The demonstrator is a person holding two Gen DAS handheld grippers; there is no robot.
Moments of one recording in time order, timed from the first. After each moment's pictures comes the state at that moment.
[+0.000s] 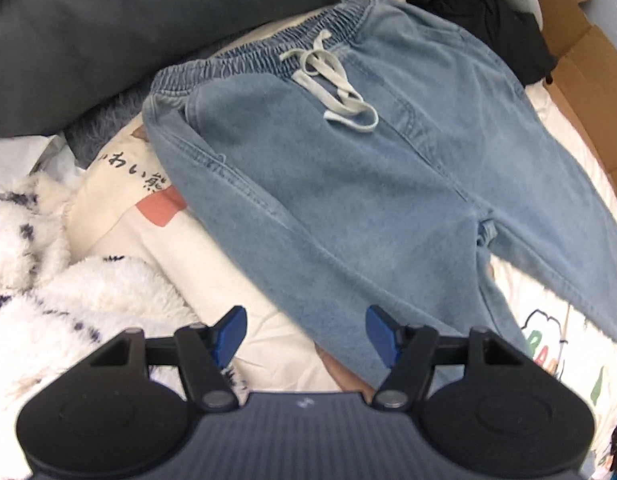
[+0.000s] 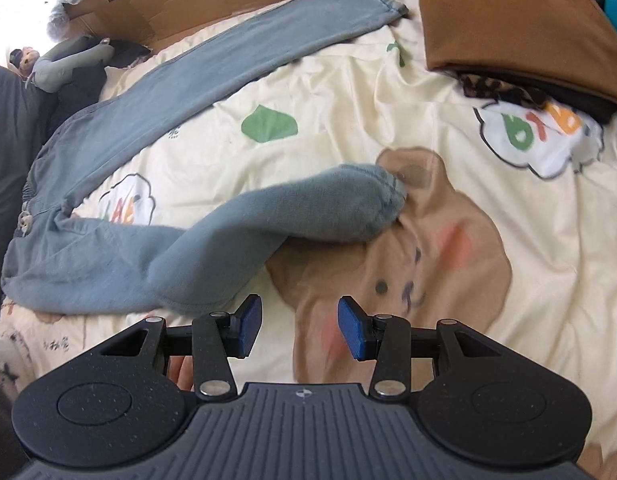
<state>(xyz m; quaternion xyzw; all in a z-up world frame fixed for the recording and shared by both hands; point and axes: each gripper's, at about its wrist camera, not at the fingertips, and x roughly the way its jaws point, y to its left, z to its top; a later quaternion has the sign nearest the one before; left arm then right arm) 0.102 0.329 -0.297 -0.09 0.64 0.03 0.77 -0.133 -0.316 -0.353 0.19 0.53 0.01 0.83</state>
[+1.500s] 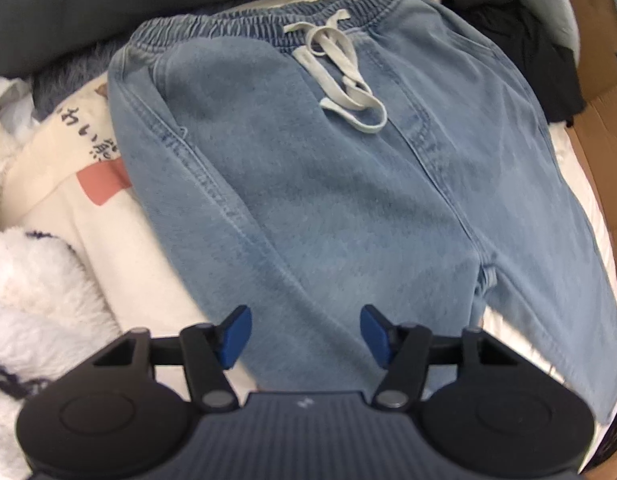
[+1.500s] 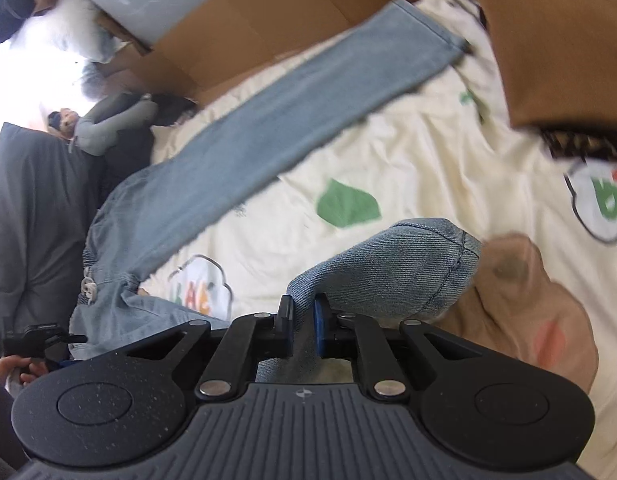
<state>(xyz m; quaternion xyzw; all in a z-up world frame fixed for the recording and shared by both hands) 0.132 0.321 -0.347 -0.20 0.63 0.06 0.75 -0.061 -0.313 -0.319 0.28 0.47 0.08 0.83</state>
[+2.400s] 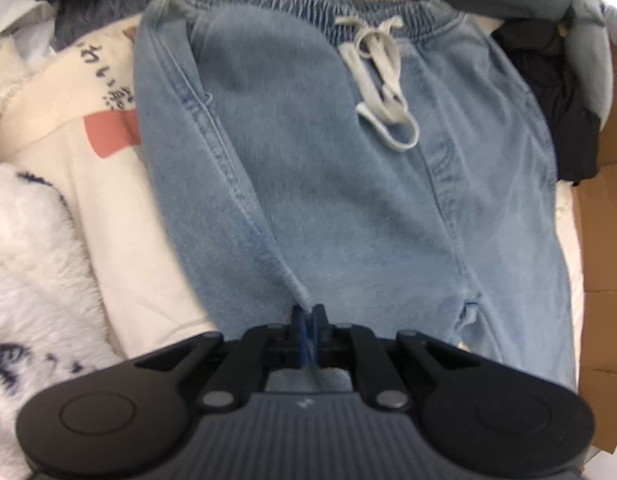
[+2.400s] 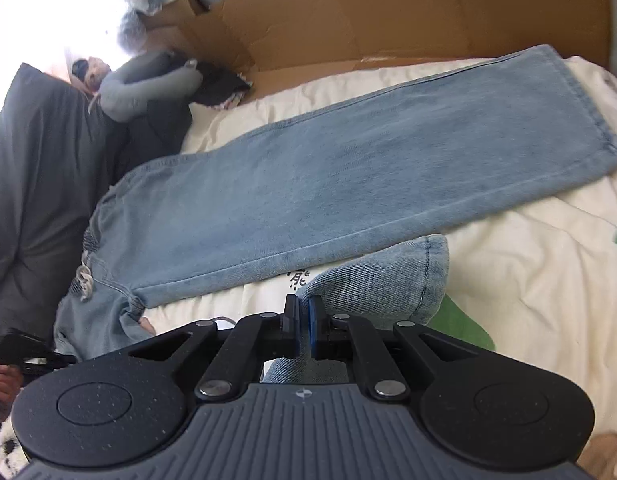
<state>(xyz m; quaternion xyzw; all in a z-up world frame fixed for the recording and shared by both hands) 0.123 0.356 -0.344 -0.29 0.63 0.08 0.72 0.097 -0.232 -0.332 0.19 0.49 0.15 0.84</state>
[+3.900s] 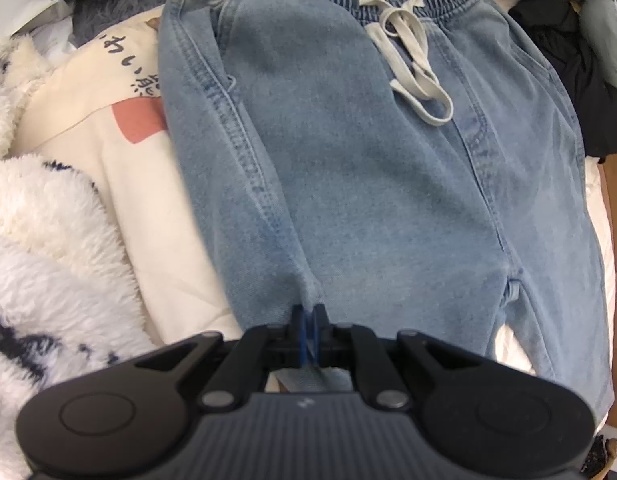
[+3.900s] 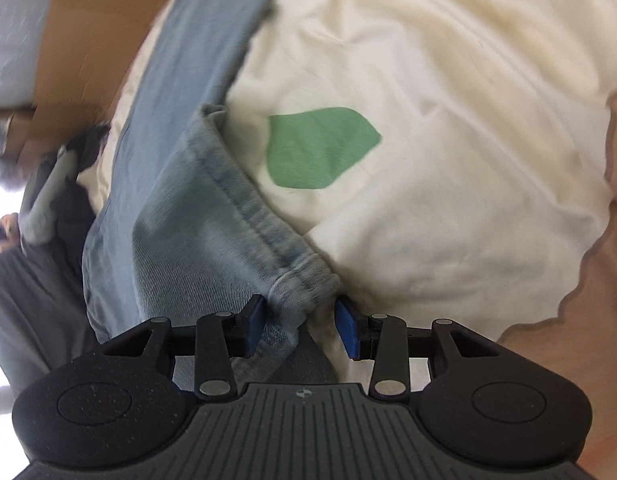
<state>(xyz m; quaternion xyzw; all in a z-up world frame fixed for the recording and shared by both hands) 0.120 0.361 -0.359 -0.24 0.65 0.09 0.71 0.021 -0.293 -0.454 0.50 0.55 -0.01 0.67</state>
